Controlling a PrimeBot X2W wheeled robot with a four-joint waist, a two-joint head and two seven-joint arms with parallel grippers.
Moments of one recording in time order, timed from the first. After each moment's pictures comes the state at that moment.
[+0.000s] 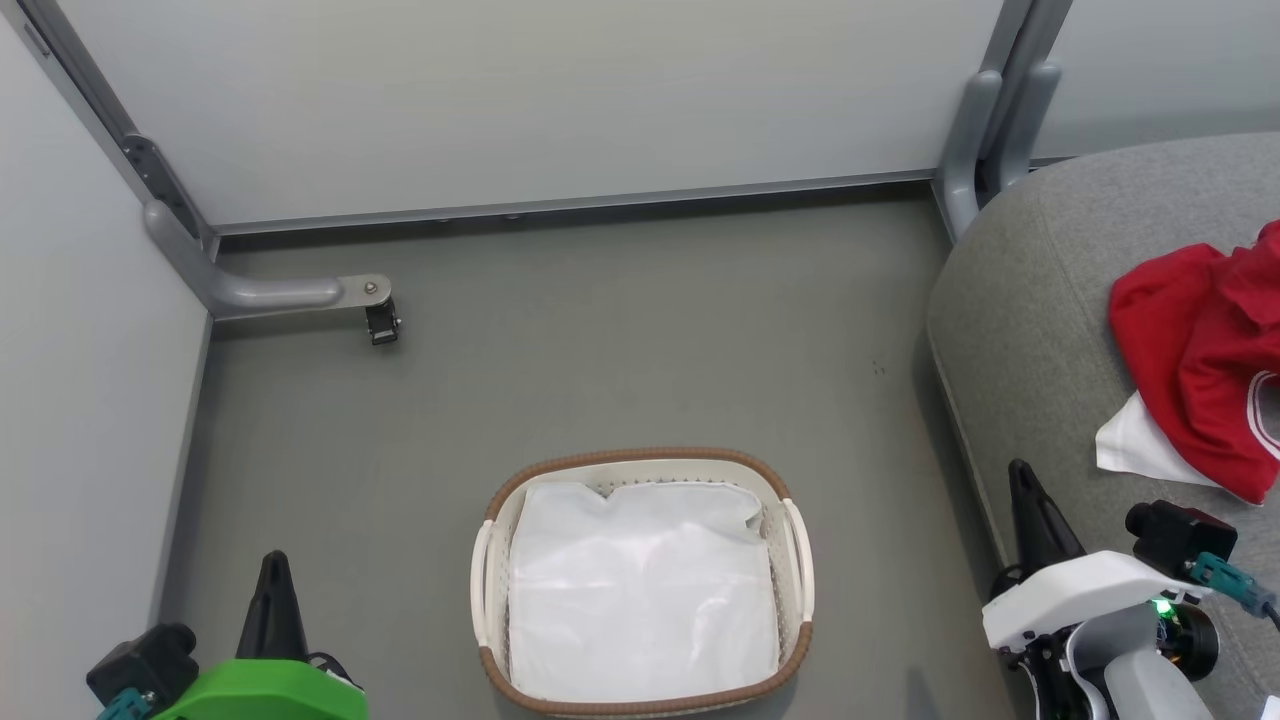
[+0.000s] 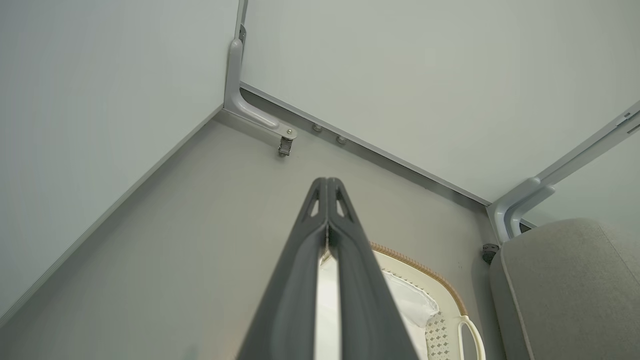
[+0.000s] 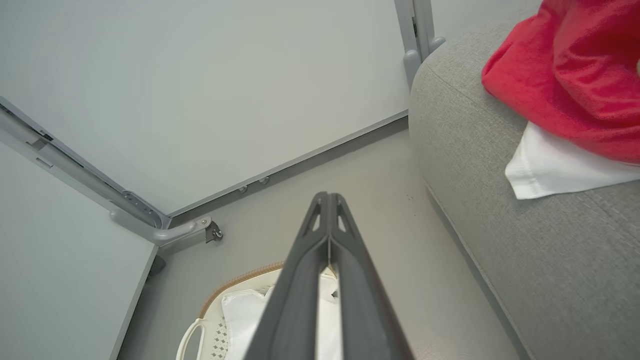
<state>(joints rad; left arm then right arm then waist) -0.01 0.04 0.07 0.34 -0.52 -0.10 -0.17 -0.13 -0.04 -0.02 0.37 0.50 0.13 -0.17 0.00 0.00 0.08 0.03</state>
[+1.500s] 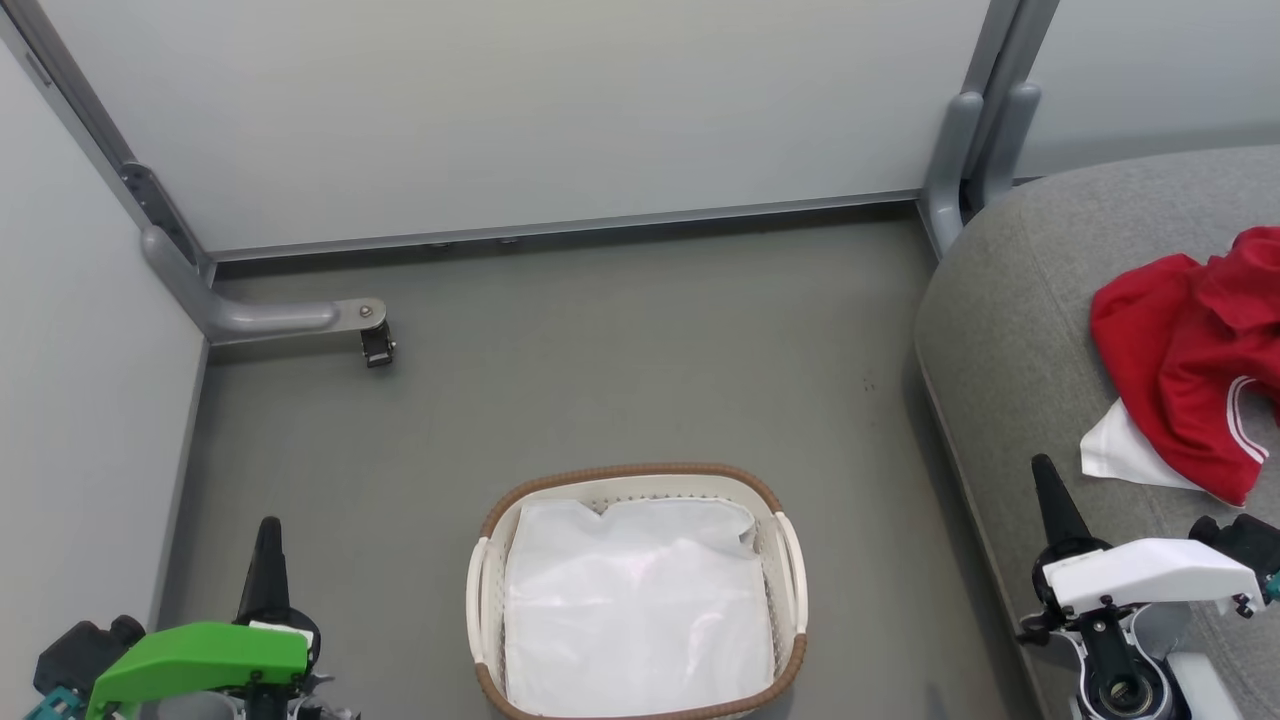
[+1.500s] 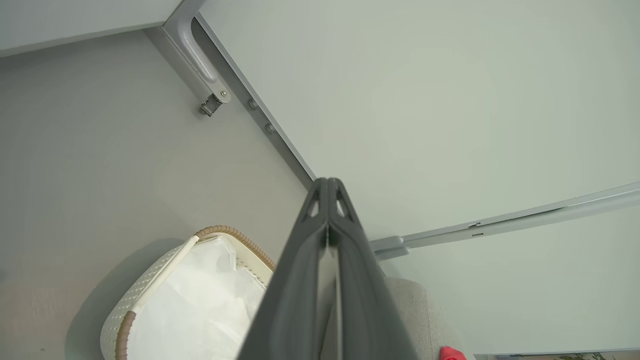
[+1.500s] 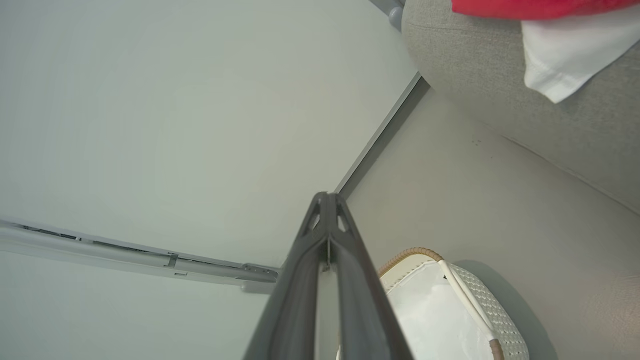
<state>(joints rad) -0.05 0.04 0.09 0.29 -1.12 -0.11 -0.02 -0.13 -0.04 -0.07 0.30 1.11 0.13 -0.02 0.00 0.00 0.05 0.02</state>
